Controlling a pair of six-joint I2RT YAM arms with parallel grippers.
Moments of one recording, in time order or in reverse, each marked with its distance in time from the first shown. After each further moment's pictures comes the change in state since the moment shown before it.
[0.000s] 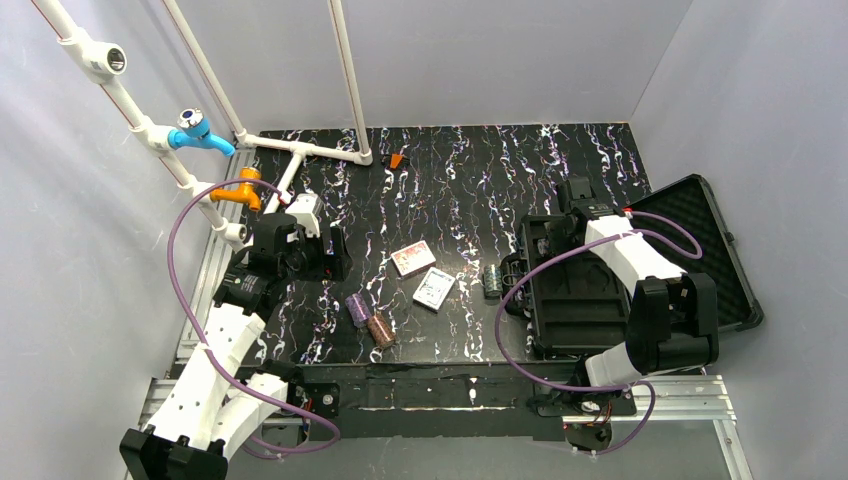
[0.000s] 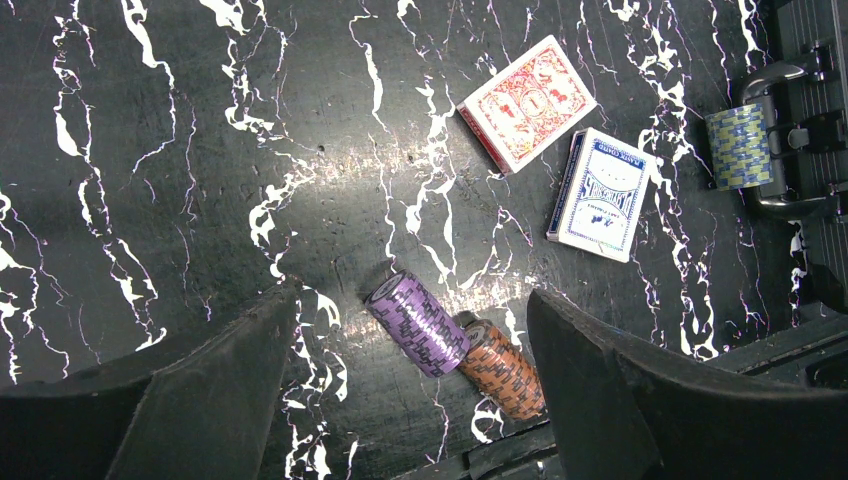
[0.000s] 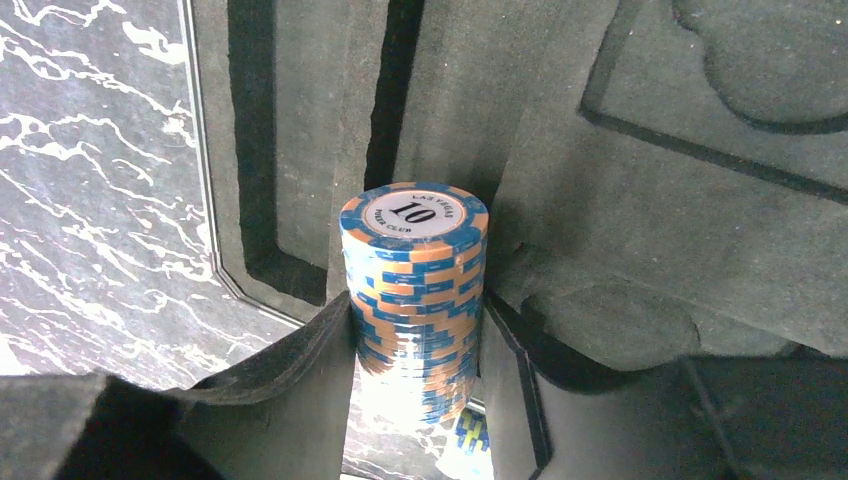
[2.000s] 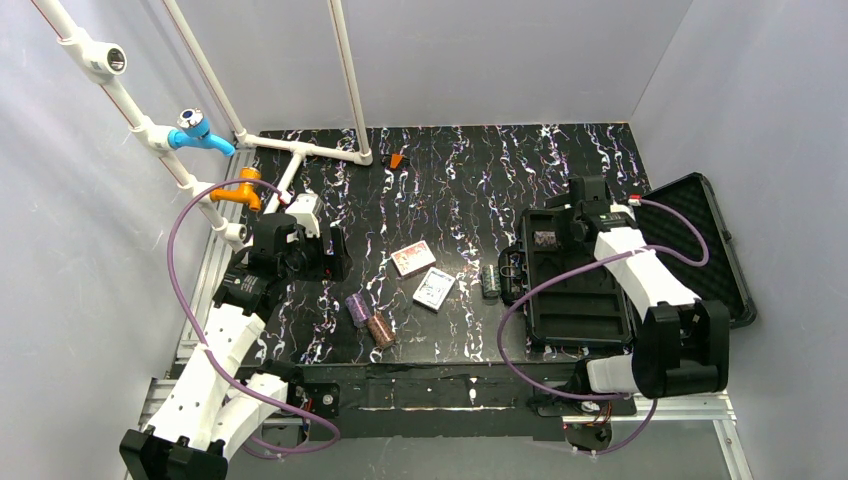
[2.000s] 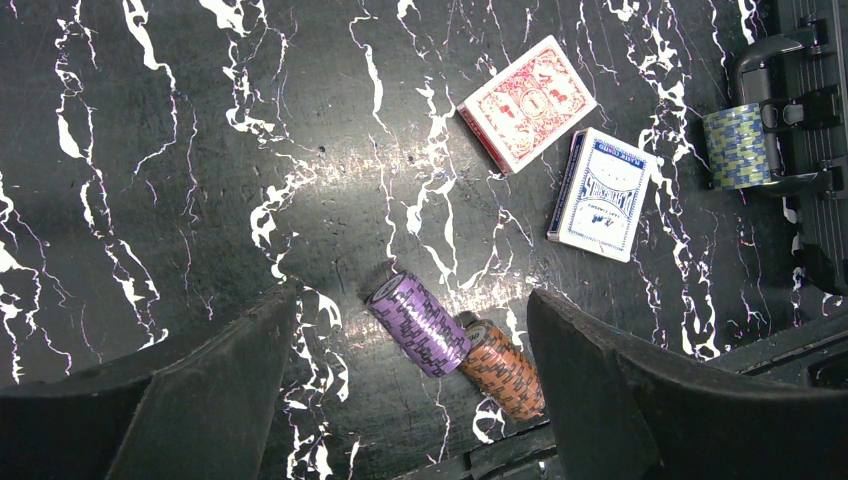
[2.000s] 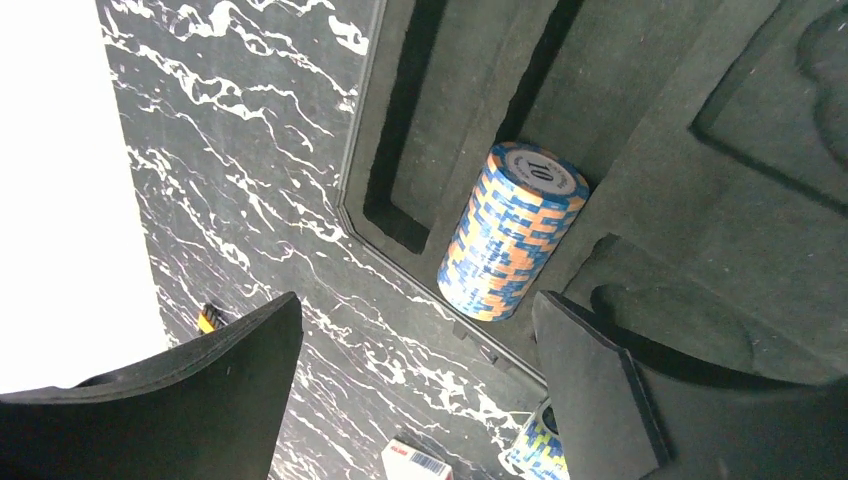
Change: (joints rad) left arm 0.000 -0.002 0.000 0.000 0.000 0.005; right arm -0.023 -0.104 -0.045 0.200 -0.042 -0.058
